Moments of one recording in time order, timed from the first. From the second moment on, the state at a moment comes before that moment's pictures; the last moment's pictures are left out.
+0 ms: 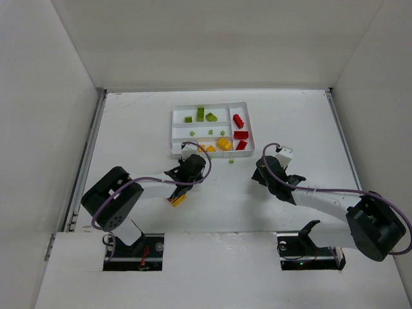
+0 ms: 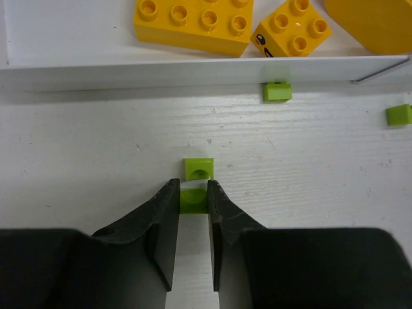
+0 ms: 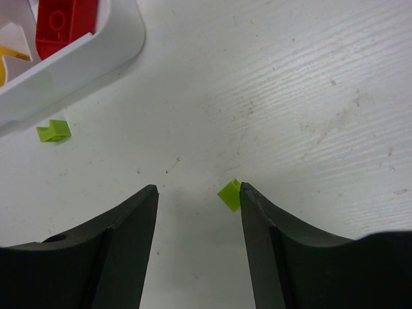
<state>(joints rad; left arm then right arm) -0.79 1.57 0.61 0.23 -0.48 -0.60 0.66 1.24 0.51 -0.09 0.54 0.87</state>
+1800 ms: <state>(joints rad) -0.75 1.25 0.44 0.31 -0.35 -0.62 0.71 1.55 0.81 -0.33 0.50 1.08</state>
